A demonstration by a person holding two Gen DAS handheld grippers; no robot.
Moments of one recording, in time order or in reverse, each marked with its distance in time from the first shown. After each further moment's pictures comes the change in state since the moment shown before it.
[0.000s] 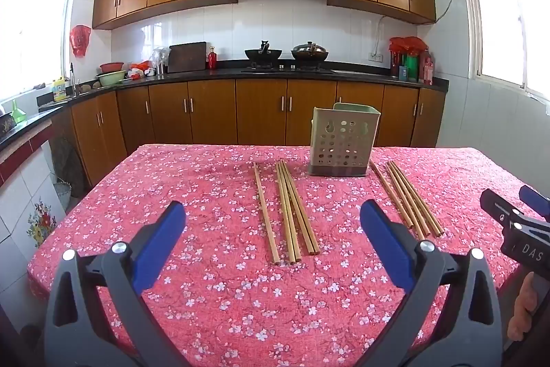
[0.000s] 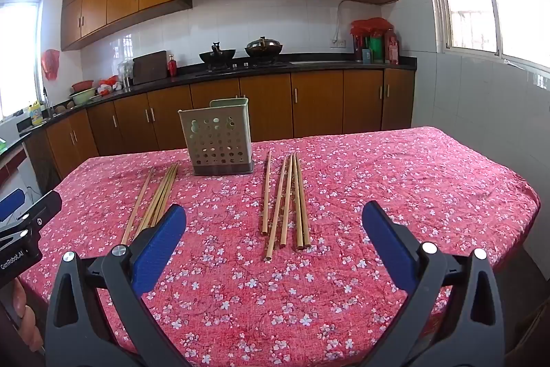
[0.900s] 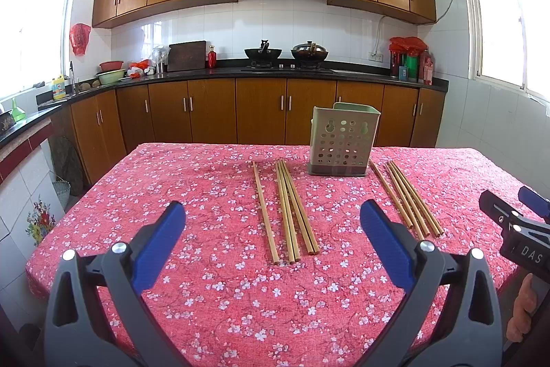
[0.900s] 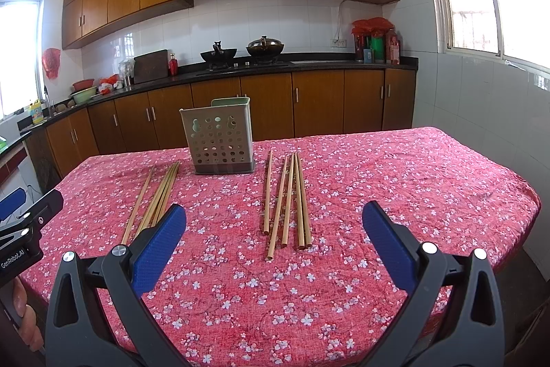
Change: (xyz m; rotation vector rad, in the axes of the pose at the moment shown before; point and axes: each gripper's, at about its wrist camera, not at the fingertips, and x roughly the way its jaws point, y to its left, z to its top) left arm 0.001 0.001 -0.002 -0.013 0.006 -0.001; right arm 0.000 0.001 0.000 -0.006 0.000 -0.002
